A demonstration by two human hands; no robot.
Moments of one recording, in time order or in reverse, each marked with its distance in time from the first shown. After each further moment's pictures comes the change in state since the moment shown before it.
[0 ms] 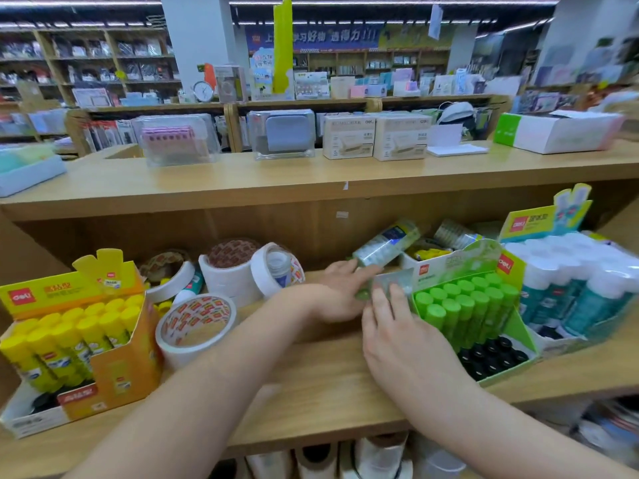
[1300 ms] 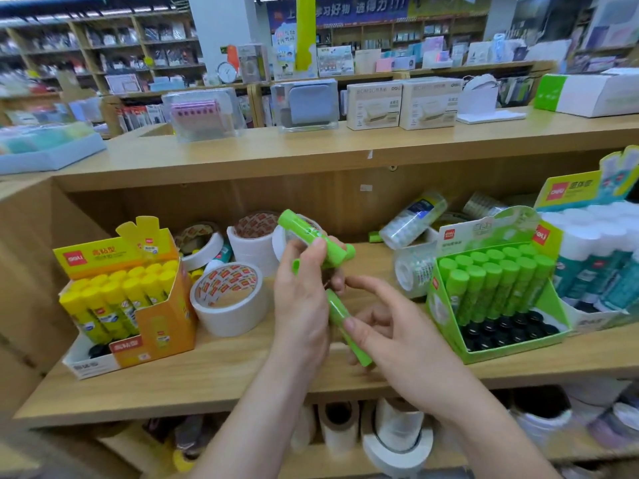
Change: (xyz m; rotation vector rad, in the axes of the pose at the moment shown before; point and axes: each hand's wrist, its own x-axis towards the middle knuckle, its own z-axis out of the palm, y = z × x) left_hand -0.098 0.035 0.027 -1.670 1.059 -0.031; right_hand -0.029 -0.023 -0.033 1.635 -0.162 0.120
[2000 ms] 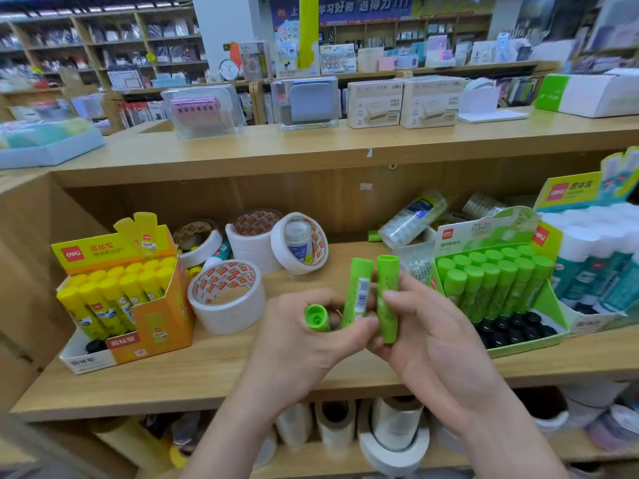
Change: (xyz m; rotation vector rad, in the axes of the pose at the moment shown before) left_hand -0.035 0.015 -0.033 0.772 -0.380 0.129; right_hand -0.003 -0.006 -0.013 0.800 -0.049 0.098
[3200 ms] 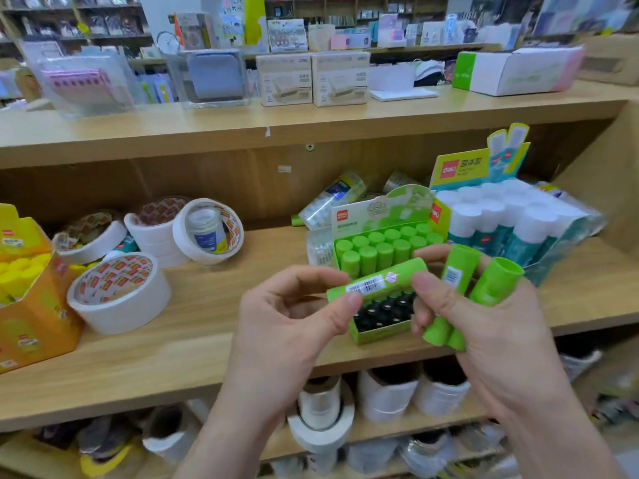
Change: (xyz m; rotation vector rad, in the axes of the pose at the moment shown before) left_hand 0.000 0.052 0.094 -0.493 0.103 -0.136; right_hand -0.062 -0.069 -0.087 -0.385 0.313 -0.407
